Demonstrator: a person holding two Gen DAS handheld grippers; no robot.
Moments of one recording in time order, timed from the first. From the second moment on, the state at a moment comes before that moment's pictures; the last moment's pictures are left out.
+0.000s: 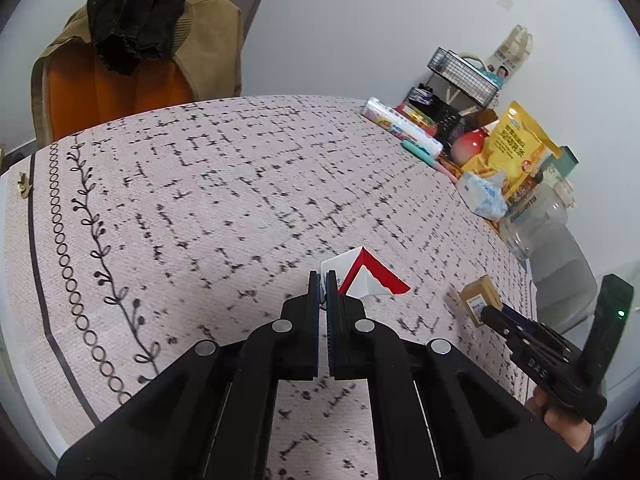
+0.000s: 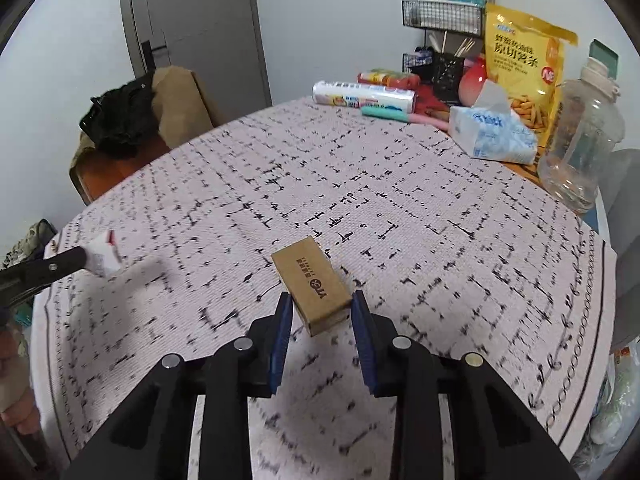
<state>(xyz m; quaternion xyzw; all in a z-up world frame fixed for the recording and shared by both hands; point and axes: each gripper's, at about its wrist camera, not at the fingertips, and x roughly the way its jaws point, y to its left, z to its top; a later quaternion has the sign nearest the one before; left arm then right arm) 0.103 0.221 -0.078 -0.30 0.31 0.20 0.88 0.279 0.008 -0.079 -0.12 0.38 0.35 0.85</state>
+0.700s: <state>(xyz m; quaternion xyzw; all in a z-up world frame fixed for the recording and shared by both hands) 0.167 0.105 -0.059 -0.23 0.33 0.08 0.91 0.251 -0.171 -0.047 0.00 0.36 0.26 0.89</state>
